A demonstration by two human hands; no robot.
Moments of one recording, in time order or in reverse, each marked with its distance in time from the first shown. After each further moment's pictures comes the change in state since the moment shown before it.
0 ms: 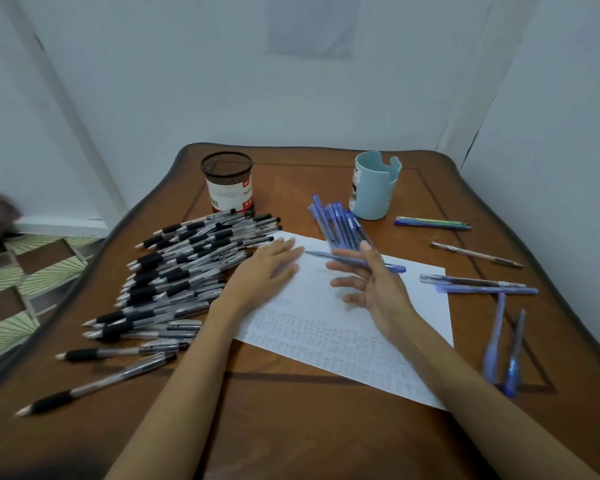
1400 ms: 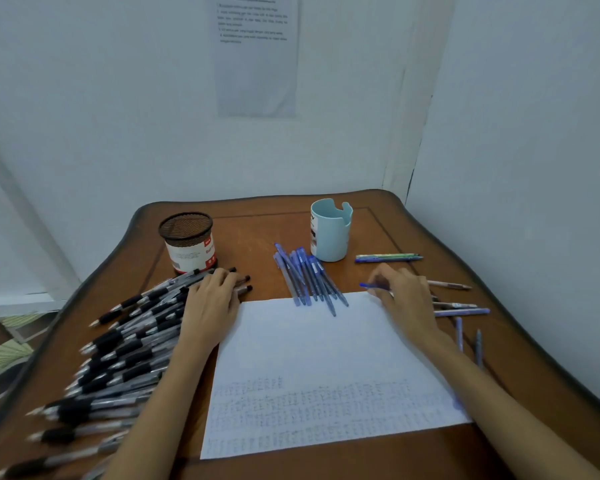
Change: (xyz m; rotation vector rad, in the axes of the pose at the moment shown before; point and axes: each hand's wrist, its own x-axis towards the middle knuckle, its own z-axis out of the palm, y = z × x) left_hand 0.028 -0.024 -0.020 0.326 0.380 0.034; right_hand 0.033 -0.022 -0.092 -1.310 0.450 -0.610
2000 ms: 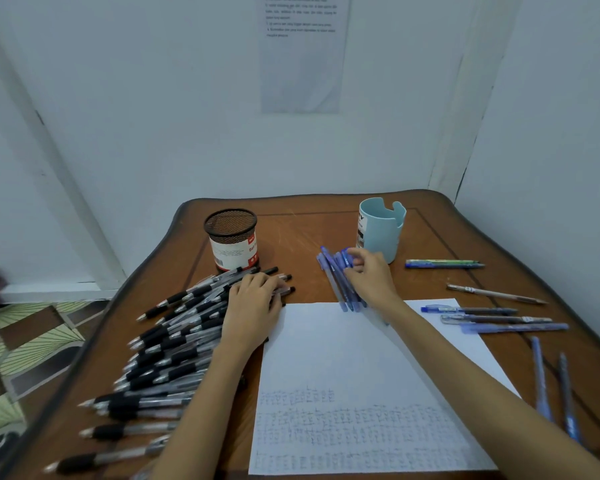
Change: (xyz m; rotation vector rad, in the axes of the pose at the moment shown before) left_hand -0.001 -0.003 0.002 -0.103 -0.100 -0.109; right_hand 0.060 -0.094 0.068 0.505 -0.212 0.287
